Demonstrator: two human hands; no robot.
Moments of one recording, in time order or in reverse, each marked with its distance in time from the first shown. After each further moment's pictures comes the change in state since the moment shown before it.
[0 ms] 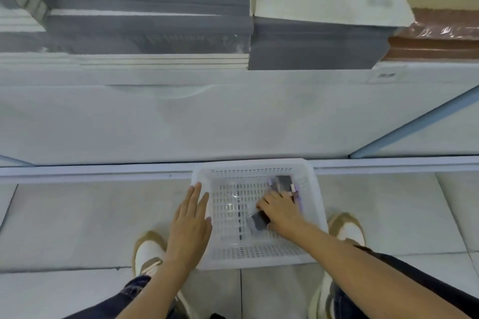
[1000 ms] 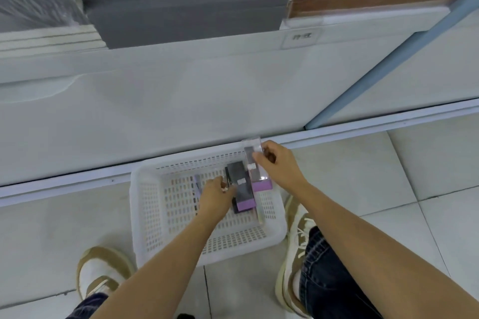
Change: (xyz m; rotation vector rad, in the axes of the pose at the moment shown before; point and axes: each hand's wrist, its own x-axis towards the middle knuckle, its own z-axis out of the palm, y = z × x) left_hand 0.089 0.135 0.049 -0.597 -0.454 -0.360; right_hand -0.037 0.089 -0.039 1.053 0.546 0.422
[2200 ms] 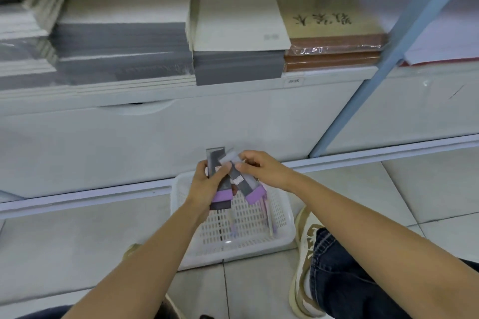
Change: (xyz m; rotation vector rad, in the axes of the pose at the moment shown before) left_hand -0.095 0.025 -0.108 -0.932 0.059 0.179; right_hand -0.048 -0.128 -0.005 0.108 -0.435 -0.220
